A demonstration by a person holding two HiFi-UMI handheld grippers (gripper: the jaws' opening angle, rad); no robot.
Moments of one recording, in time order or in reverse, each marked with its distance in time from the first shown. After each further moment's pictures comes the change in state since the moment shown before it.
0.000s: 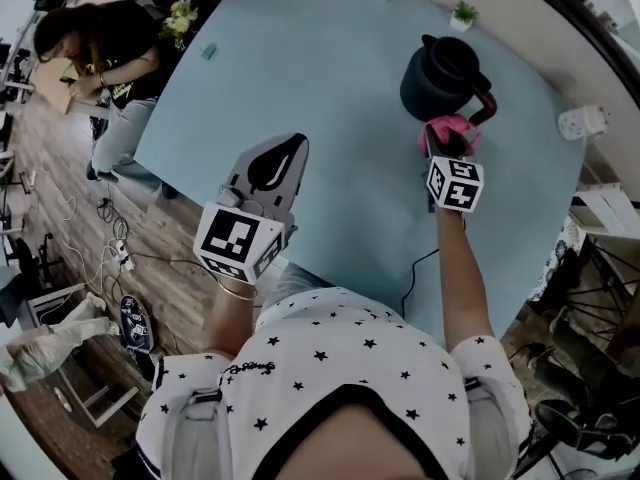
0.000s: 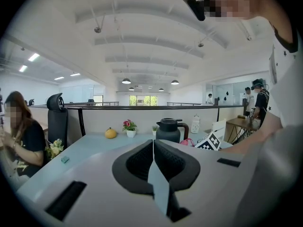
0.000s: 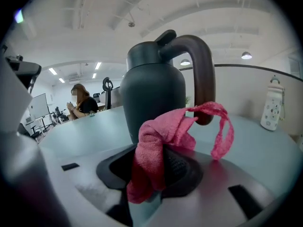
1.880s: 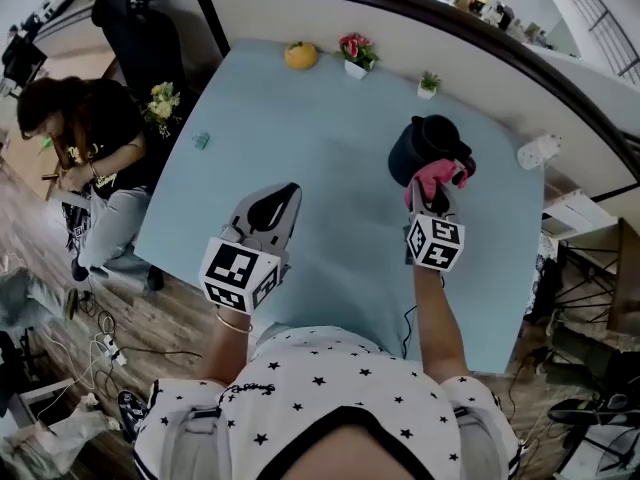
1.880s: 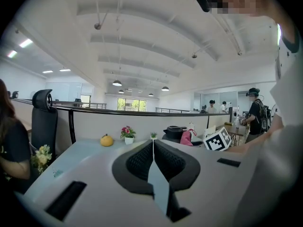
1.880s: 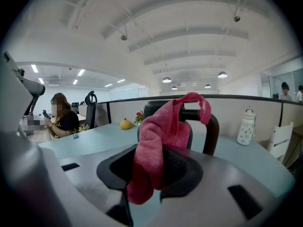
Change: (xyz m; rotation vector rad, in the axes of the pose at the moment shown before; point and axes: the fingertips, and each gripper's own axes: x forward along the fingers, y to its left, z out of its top) left arm 0.008 0.084 0.023 -0.009 -0.065 -0.178; right arm -0.040 0.044 0.085 0.057 -0.180 -0.277
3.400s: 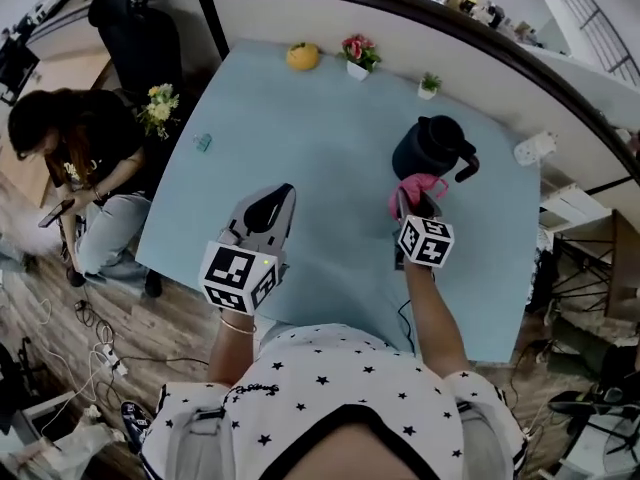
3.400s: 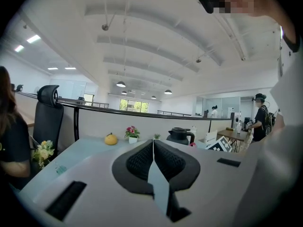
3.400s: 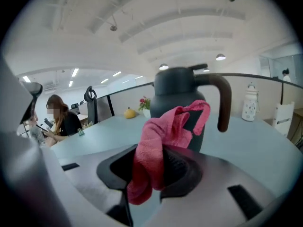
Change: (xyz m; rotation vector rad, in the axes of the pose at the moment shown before) left arm -0.025 0.038 -0.007 -0.059 -0.039 0.023; right arm 0.013 0.045 -0.046 0.106 0.141 0.042
